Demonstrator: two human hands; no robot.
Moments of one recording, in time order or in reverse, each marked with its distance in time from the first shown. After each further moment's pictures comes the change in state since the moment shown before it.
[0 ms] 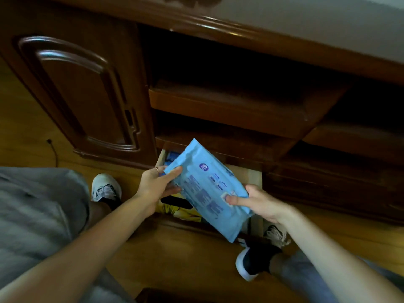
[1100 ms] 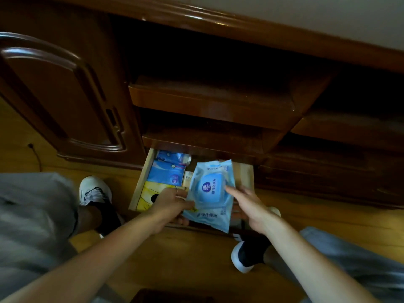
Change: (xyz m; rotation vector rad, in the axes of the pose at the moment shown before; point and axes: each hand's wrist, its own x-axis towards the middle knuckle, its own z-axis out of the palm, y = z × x) left_hand -0.011 -0.040 0.039 0.526 -0.231 -0.112; right_hand -0.002 0.019 0.029 0.421 0.399 0.175
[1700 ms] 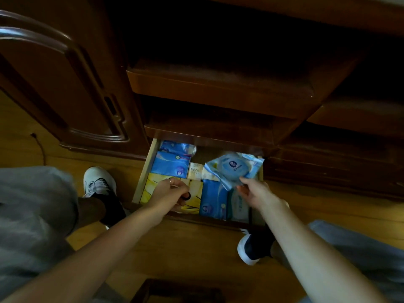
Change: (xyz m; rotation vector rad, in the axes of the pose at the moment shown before) left_hand 0.019 -0.010 -0.010 -0.071 0.157 -0.041; right_hand 0.084 0.009 -0.008 0.526 0.300 0.258
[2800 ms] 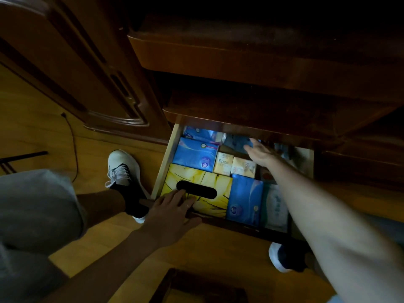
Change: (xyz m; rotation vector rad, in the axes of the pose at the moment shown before) left_hand 0.034 -0.078 -0.034 1.347 -0.185 0.240; right_hand 0.162 -0.016 0.095 -1.479 -0.198 -0.355
